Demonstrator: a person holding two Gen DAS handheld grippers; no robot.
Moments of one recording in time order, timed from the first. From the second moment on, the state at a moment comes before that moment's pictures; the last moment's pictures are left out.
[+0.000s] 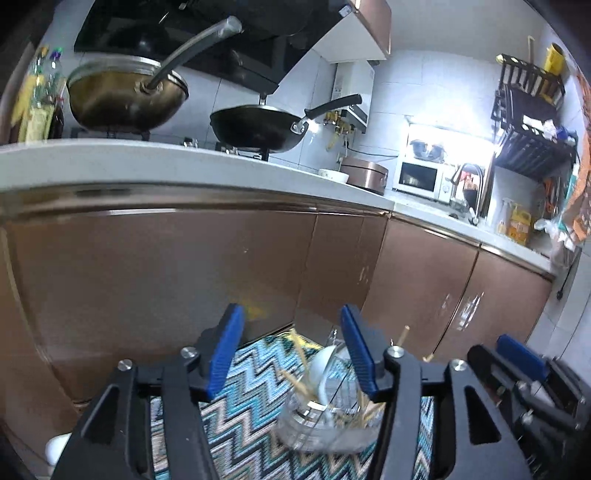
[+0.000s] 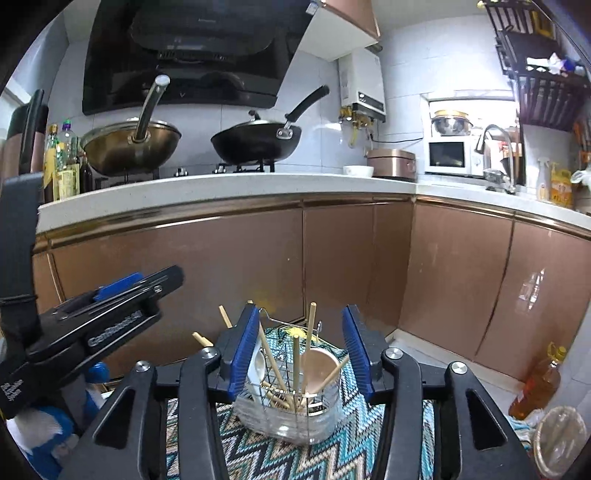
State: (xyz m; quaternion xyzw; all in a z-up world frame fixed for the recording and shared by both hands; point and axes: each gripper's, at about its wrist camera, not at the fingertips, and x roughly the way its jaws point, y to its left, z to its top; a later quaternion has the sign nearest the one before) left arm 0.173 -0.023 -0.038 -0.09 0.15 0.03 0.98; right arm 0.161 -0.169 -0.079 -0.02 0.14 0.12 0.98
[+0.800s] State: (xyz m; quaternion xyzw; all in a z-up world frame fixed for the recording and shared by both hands) left arm 0.015 -0.031 0.039 -0.01 0.10 0.06 0.99; right arm -0.001 -0.178 -0.008 -0.06 0.08 0.02 1.00
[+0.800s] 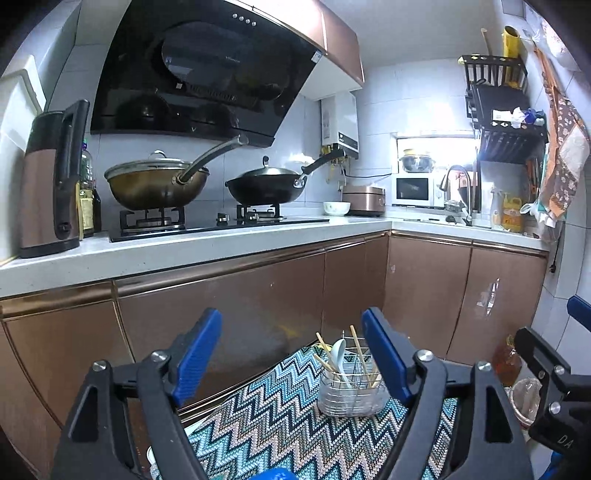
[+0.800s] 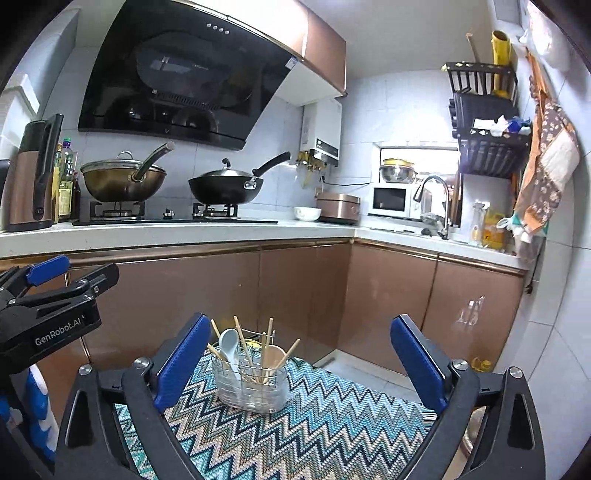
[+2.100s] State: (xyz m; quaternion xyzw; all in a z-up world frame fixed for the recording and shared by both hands) left arm 0.014 -0.069 0.053 0.00 0.10 0.08 0.99; right arm -0.029 -0.238 0.010 -0.03 0.06 -0.03 1.00
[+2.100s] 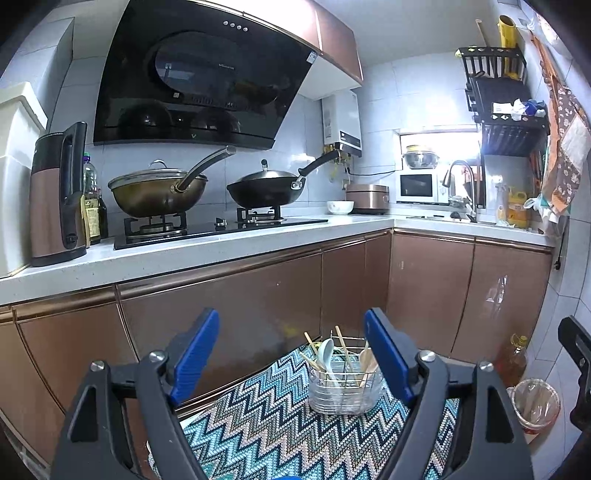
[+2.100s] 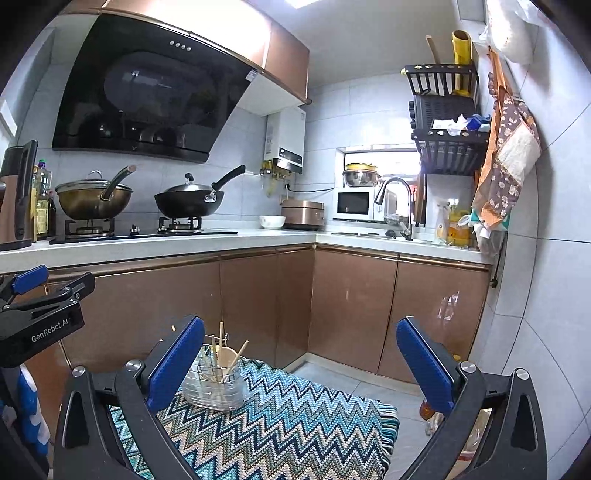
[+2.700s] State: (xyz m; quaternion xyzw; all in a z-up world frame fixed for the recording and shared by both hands) left arm 0.010 -0.076 0.055 0.00 0.10 0.09 0.99; right arm -0.022 -0.258 0.008 -0.03 0.07 -0.03 1.00
